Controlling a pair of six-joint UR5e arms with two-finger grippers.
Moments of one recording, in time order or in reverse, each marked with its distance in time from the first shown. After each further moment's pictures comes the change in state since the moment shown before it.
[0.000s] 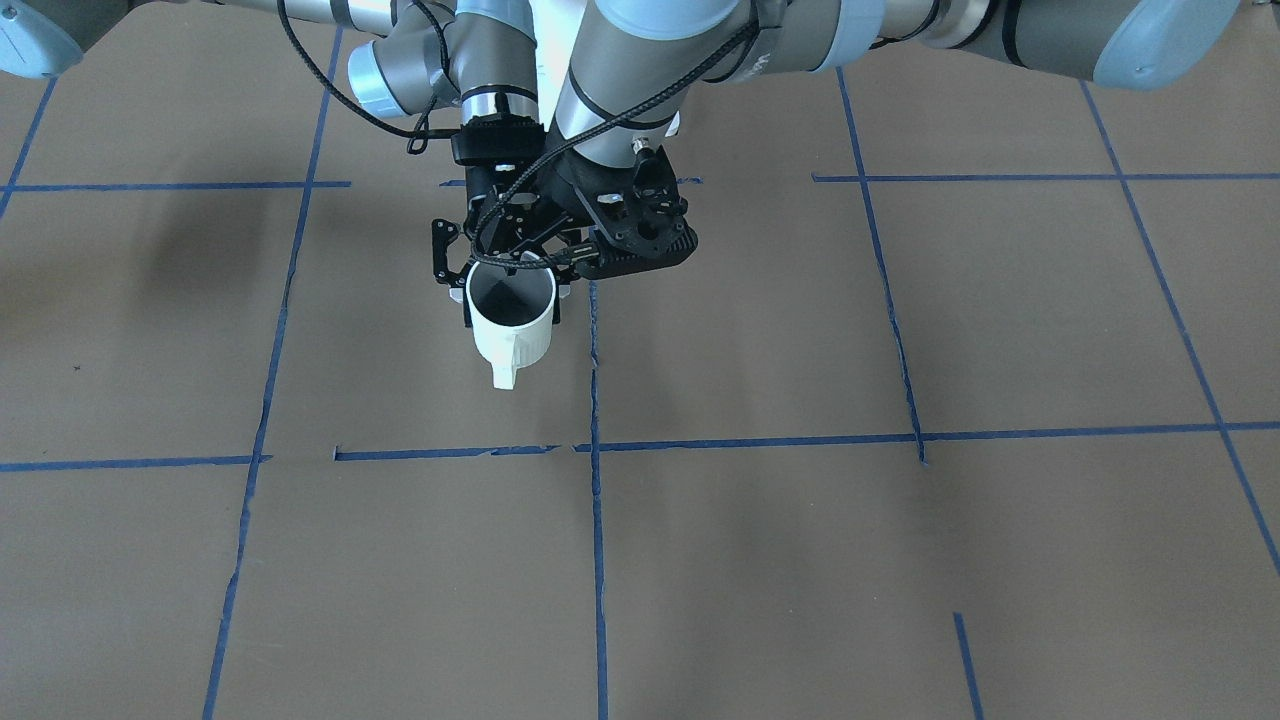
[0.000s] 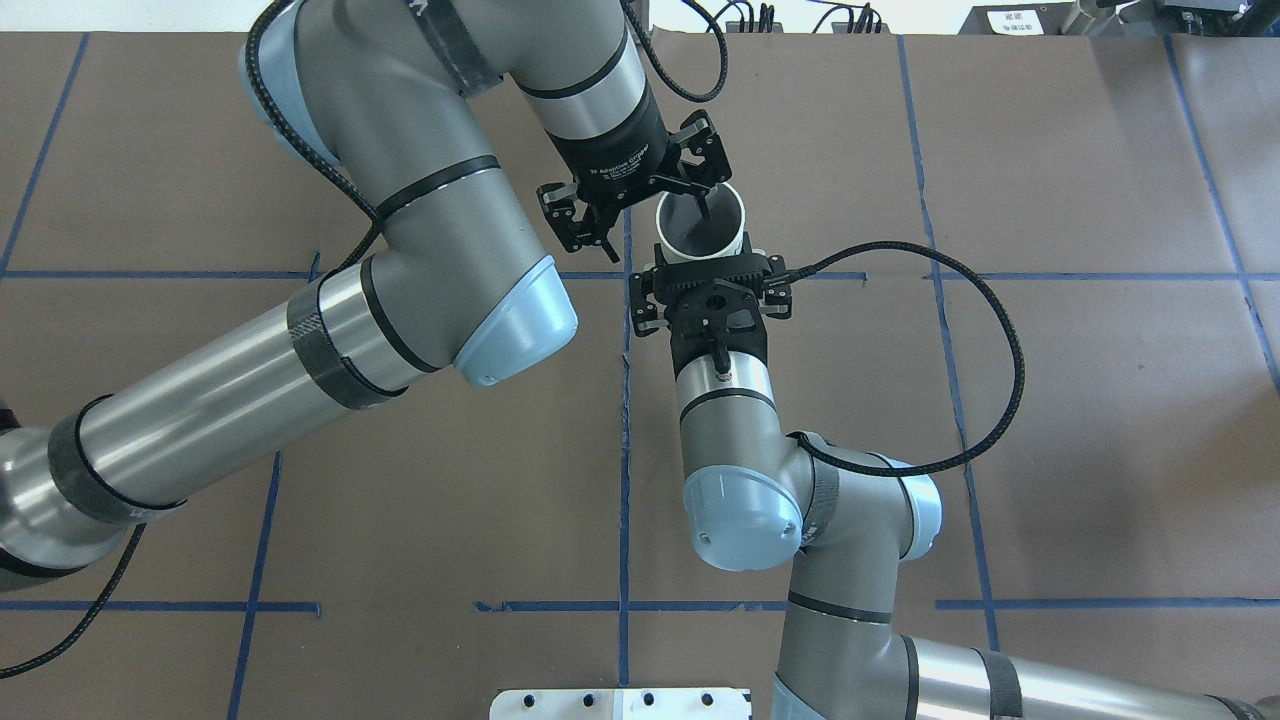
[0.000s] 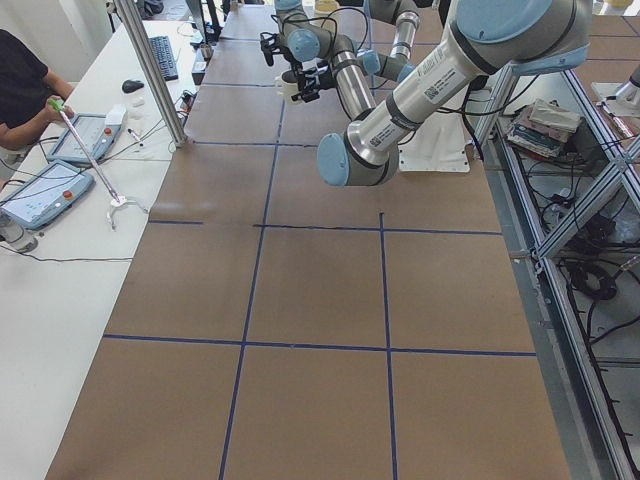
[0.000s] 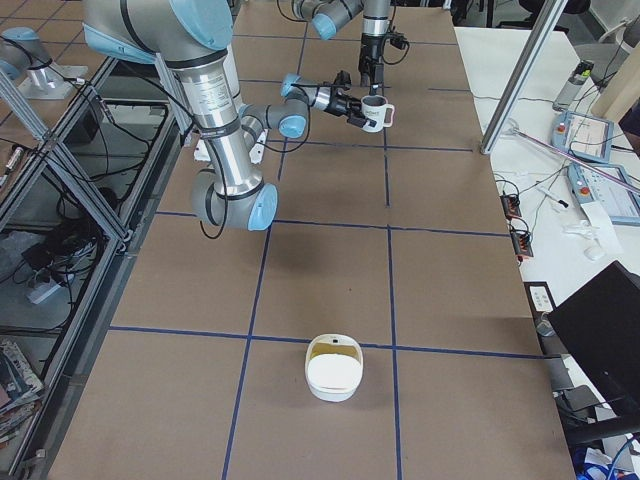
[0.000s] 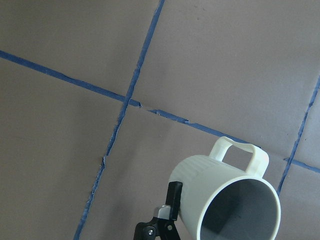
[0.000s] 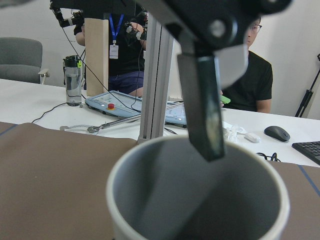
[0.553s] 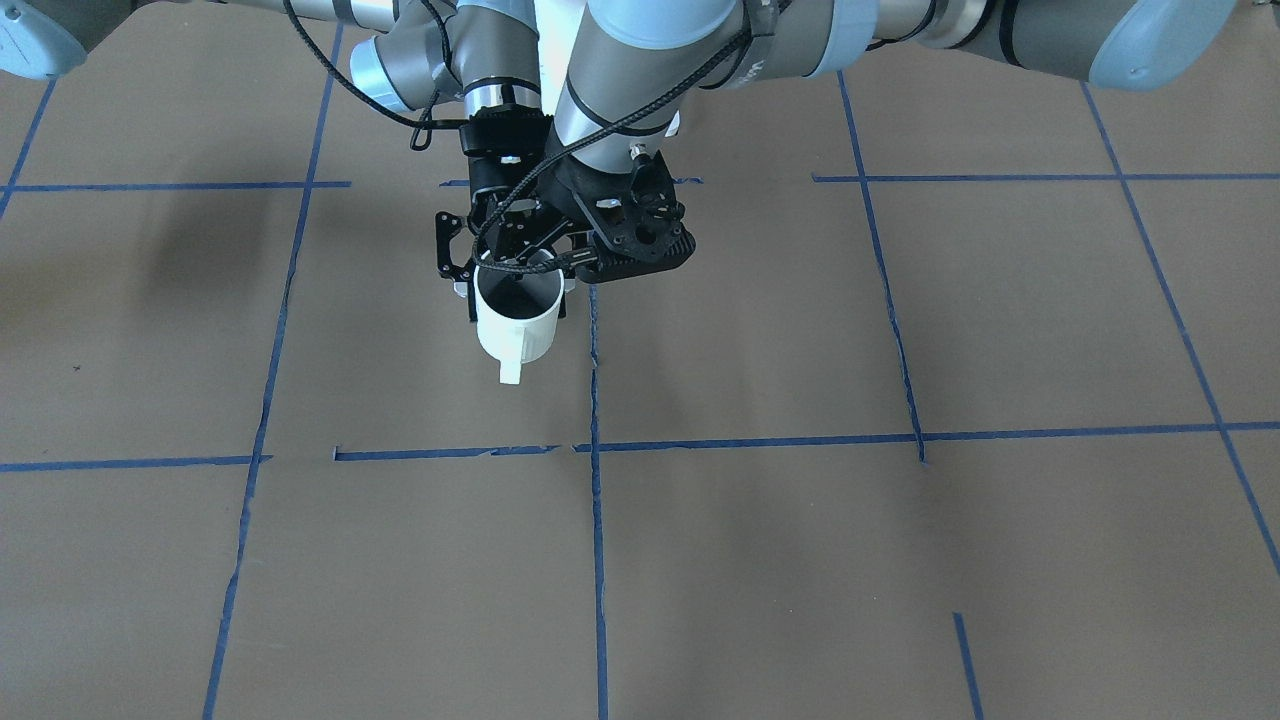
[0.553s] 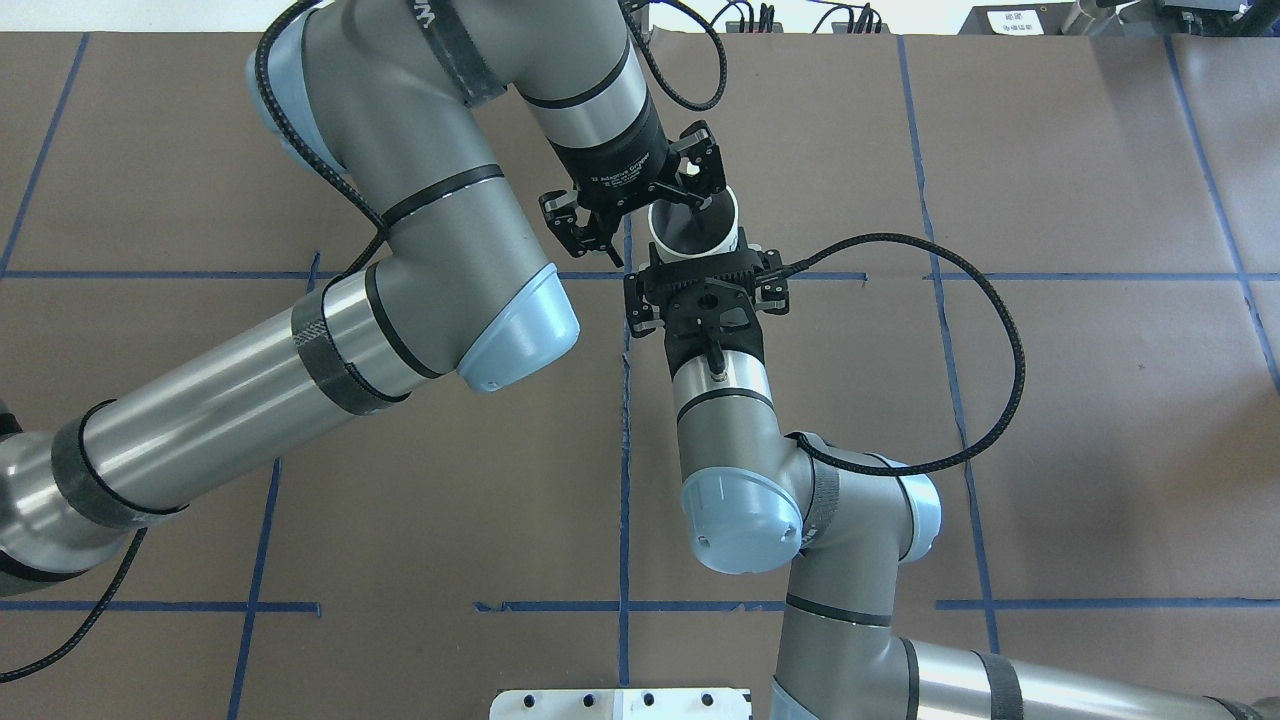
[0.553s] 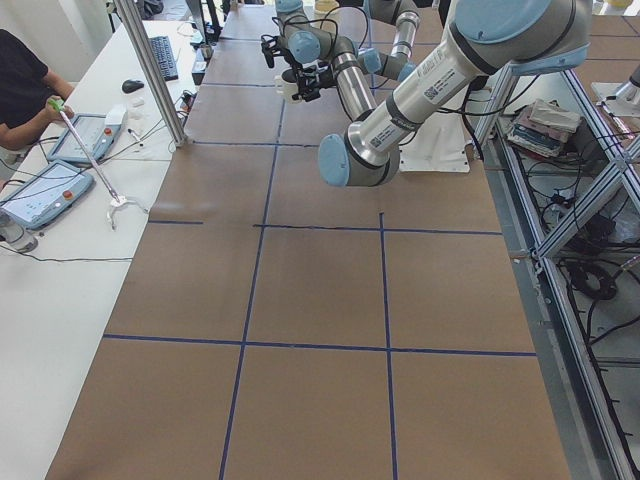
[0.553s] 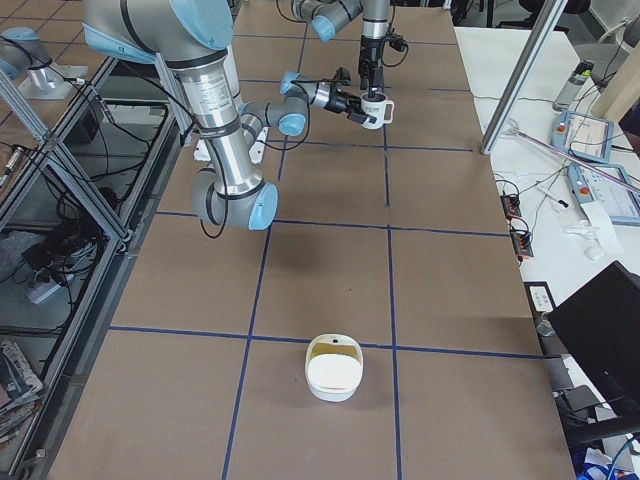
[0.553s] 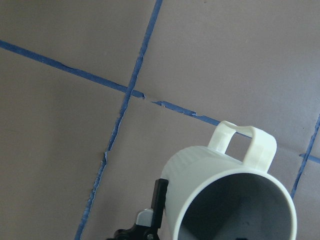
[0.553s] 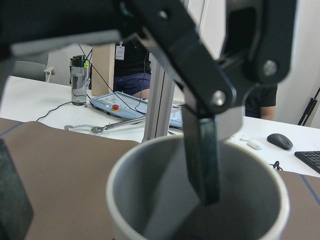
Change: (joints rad) left arm 0.005 0.003 0.007 0.000 0.009 0.001; right arm -0.002 0.003 0.013 0.003 -0.002 -0.042
